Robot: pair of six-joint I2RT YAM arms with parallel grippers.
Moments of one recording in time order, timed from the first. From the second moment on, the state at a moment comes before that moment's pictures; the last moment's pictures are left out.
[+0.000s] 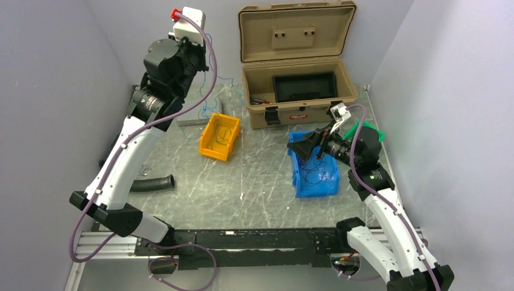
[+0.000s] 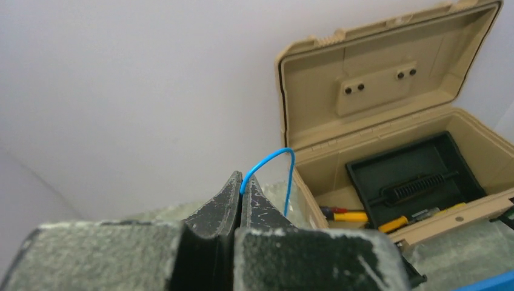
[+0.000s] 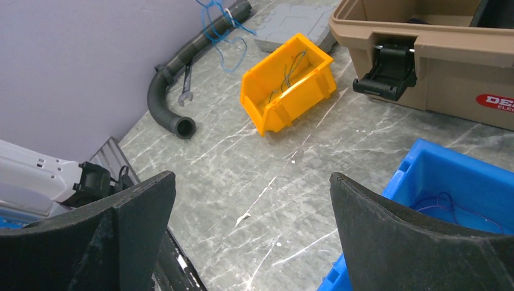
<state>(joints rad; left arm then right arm) -0.53 1.46 1.93 -0.34 -0.34 0.14 0.25 0.79 0.77 -0.12 -0.61 0.38</state>
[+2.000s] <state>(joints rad) -0.41 1.21 0.99 -0.44 -0.62 -0.62 0.25 0.81 0.76 -0.13 -0.61 0.38</state>
